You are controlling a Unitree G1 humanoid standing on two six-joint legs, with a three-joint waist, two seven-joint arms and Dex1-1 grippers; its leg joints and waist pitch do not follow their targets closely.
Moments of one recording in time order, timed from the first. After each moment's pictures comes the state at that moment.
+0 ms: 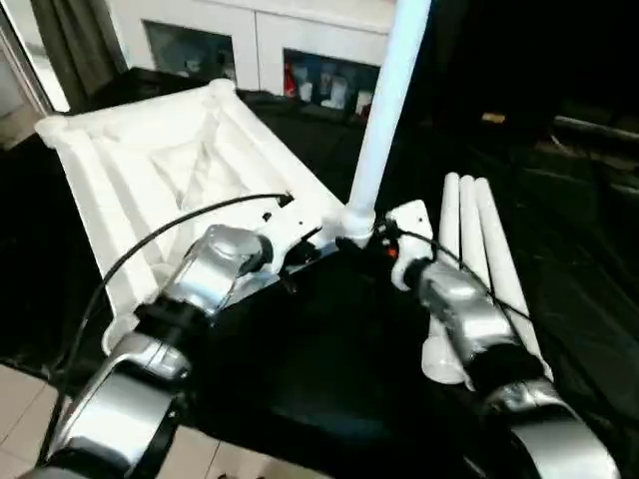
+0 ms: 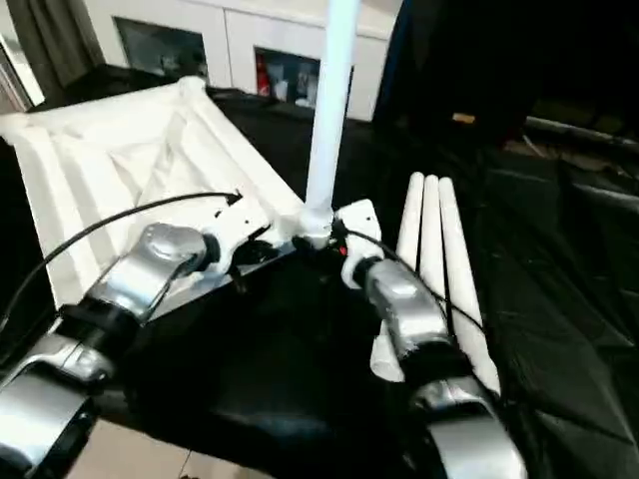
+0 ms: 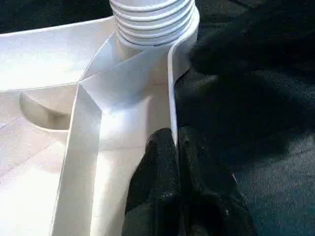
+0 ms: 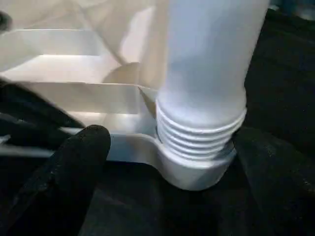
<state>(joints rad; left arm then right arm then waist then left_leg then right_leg) -0.75 0.29 -0.32 0.63 0.13 0.30 -0.79 -0.59 -0.13 0.05 0.69 0.11 0.06 0.55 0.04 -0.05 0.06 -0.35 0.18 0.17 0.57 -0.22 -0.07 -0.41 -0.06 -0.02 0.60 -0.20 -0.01</state>
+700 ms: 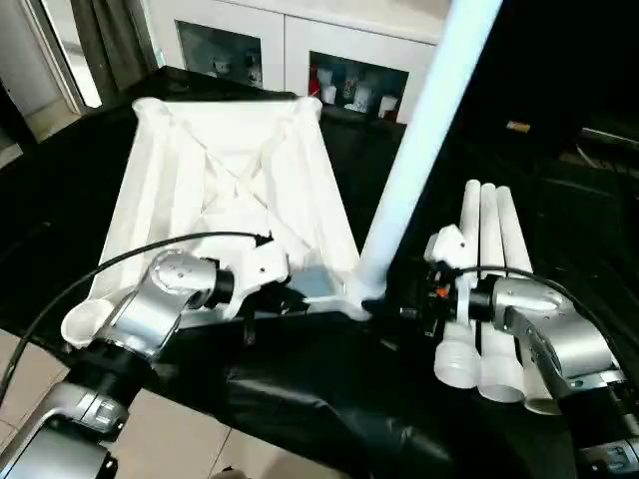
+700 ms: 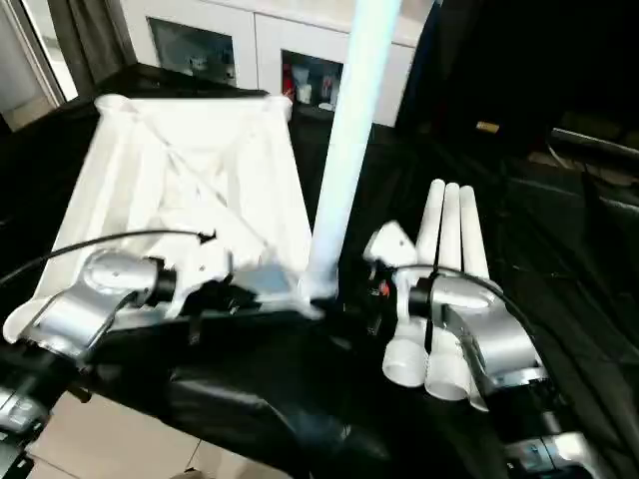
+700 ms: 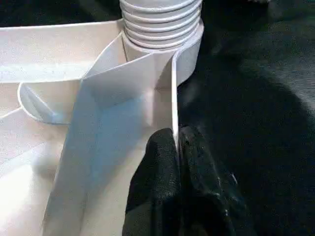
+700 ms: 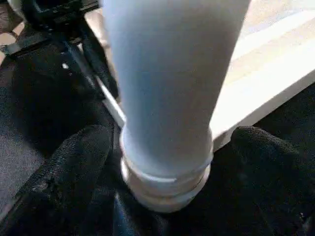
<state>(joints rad) -0.53 0.48 -0.33 0.40 0.00 0.09 -1.19 -0.38 -0.44 0.18 0.21 0.22 0.29 1.01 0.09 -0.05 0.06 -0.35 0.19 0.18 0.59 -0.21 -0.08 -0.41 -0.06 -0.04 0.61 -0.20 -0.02</state>
